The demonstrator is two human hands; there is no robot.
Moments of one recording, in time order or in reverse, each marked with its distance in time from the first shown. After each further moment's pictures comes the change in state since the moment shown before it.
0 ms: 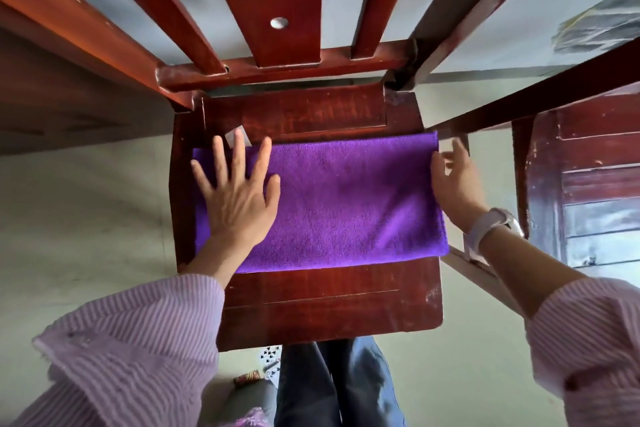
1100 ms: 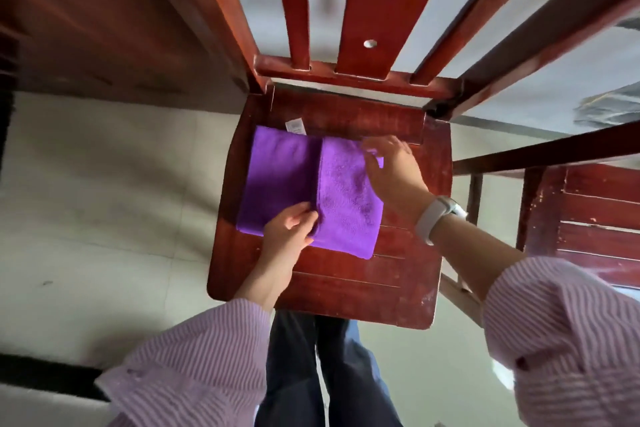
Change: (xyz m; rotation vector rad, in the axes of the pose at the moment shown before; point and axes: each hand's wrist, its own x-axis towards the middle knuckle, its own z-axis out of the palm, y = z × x) left_hand -0.091 0.036 -0.026 -1.629 -0.136 -0.766; right_hand -0.059 -0.123 0.025 -0.121 -0.245 -0.531
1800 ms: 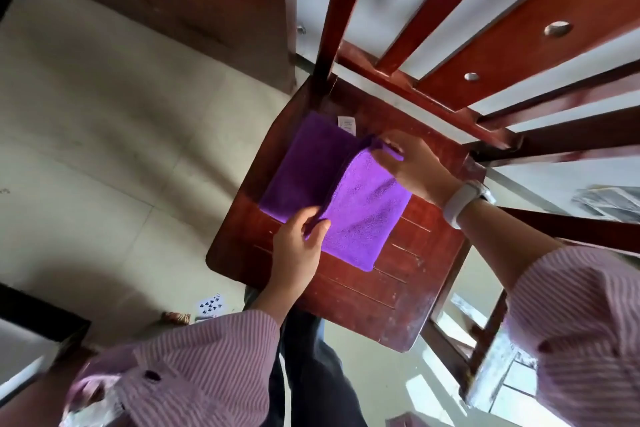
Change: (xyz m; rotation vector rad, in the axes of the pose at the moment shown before) left_hand -0.008 -0.025 -0.020 0.259 0.309 0.389; right_hand 0.042 -0.046 0.011 -0.098 -0.368 -0.178
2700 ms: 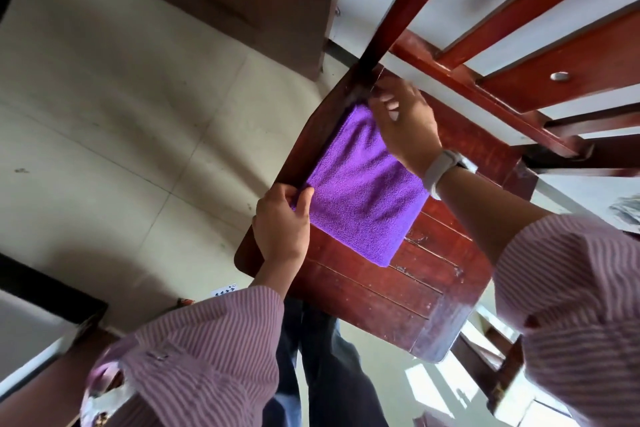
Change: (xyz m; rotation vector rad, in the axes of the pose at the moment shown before) left_hand 0.058 -0.037 -0.038 0.312 0.240 -0.087; right_hand 0.069 -0.038 0.056 -0.091 0.316 -0.092
